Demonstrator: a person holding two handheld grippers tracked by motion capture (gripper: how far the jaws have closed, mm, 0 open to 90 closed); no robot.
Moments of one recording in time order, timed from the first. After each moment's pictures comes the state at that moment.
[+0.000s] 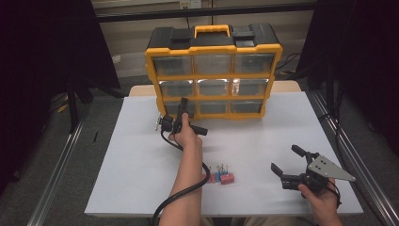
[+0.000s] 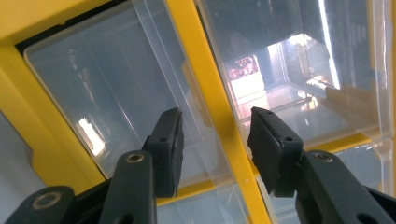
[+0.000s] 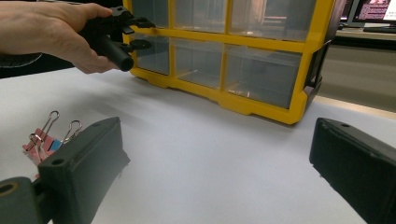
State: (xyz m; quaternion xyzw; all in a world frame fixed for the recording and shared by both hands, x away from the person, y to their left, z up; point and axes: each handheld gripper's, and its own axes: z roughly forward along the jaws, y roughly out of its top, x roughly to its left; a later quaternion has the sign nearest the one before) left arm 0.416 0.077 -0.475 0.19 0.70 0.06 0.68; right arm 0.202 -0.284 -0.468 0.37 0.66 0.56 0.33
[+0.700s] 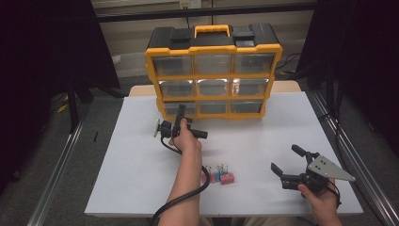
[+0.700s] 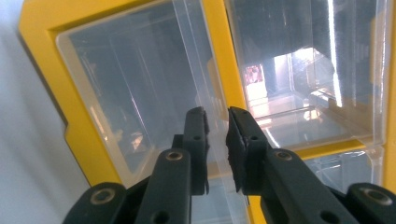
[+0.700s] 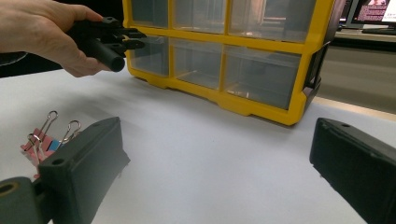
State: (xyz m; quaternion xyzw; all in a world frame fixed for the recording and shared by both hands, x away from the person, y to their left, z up) left arm 0.395 0.082 -0.482 0.18 0.72 0.04 0.67; right arm 0.203 -0.284 -0.468 0.37 0.66 0.56 0.33
